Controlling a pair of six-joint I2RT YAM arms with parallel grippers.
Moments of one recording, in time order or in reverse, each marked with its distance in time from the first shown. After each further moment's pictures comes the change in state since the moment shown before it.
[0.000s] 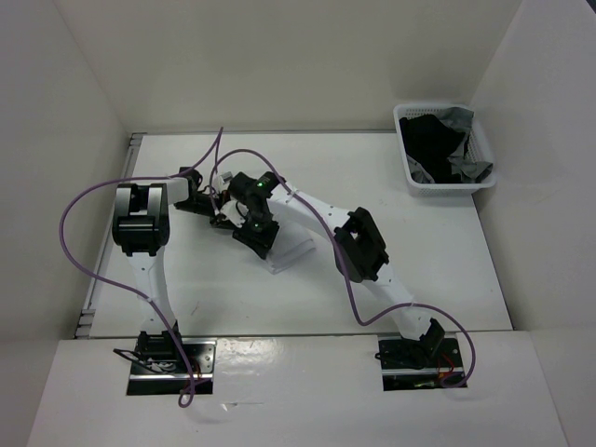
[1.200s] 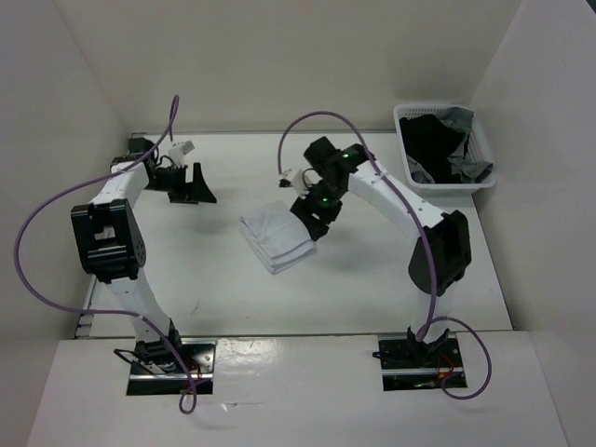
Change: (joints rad) left arm 0.183 -0.298 0.030 -0.117 -0.257 0.079; right arm -0.249 -0.553 -0.464 -0.004 -0.140 -0.145
